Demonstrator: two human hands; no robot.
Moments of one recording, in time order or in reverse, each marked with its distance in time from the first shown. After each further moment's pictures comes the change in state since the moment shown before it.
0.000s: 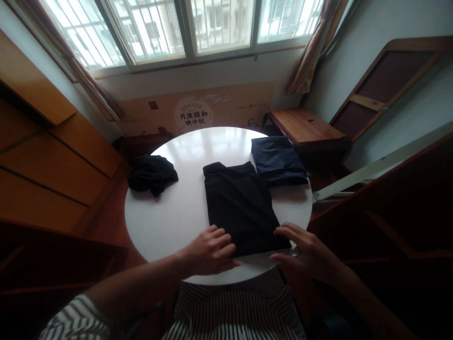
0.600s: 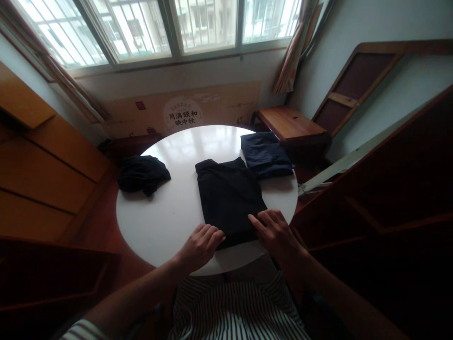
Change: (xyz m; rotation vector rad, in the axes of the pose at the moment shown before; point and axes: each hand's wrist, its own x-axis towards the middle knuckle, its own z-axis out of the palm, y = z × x) left_hand -0.021 0.014 0.021 0.016 0.243 -0.166; right_hand 0.017 -0.029 0.043 -0.497 0.126 -0.137
